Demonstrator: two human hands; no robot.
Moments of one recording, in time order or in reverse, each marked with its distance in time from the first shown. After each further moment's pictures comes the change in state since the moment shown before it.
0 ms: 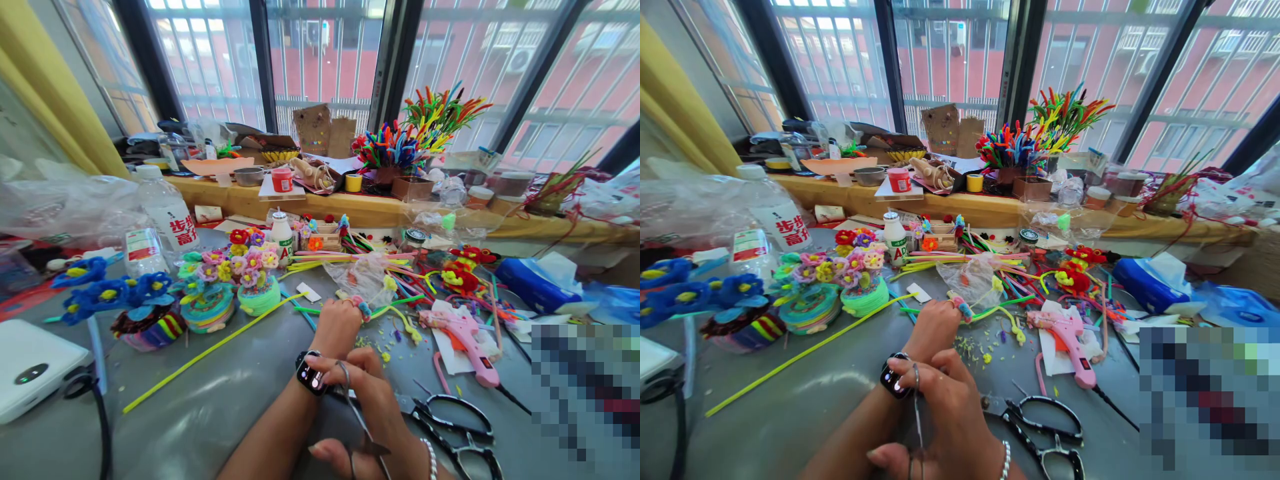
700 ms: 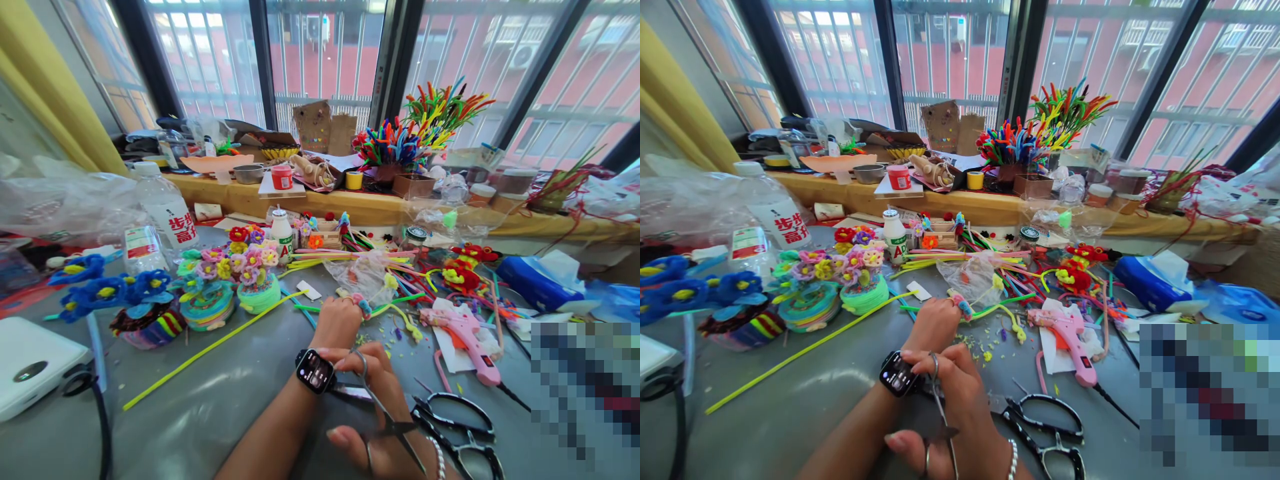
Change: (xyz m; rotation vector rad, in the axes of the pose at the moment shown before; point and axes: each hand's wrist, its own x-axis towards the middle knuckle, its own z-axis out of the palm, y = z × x) left_hand 0.002 0.000 -0.002 -0.007 -0.013 -0.001; right_hand -0.003 0.002 -0.004 0.069 0.074 0.020
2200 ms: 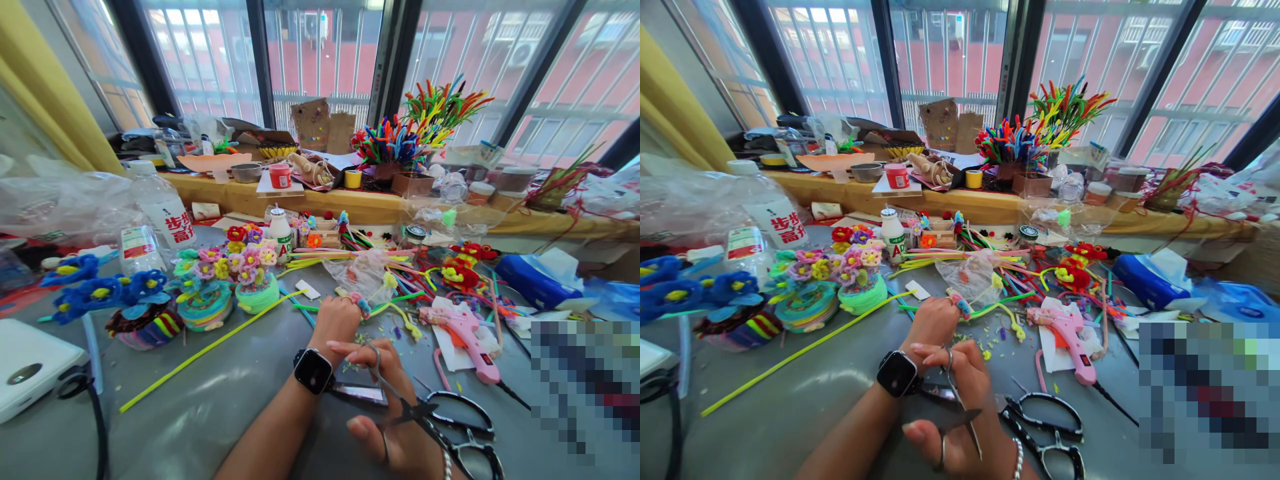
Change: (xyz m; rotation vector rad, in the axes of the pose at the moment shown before) left_hand 0.000 0.001 0.002 0.024 0.026 -0.011; right_hand -0.006 0.005 -0.007 0.001 0.012 0.047
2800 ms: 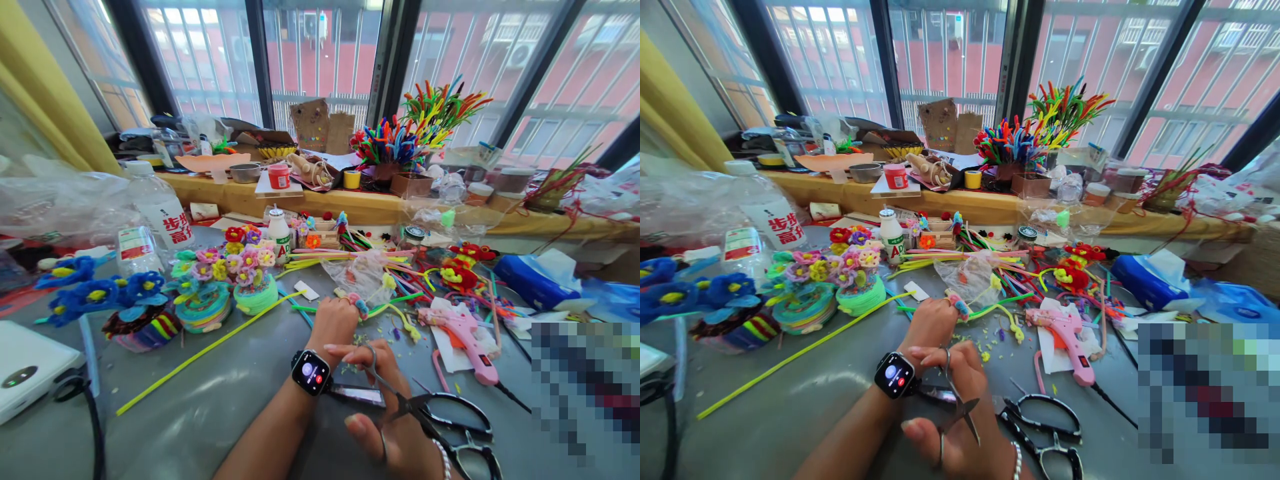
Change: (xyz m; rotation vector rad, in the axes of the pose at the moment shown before) left_hand 0.002 -0.003 0.009 0.004 0.041 -0.005; right_hand 0.003 -0.002 0.002 0.081 0.028 0.039
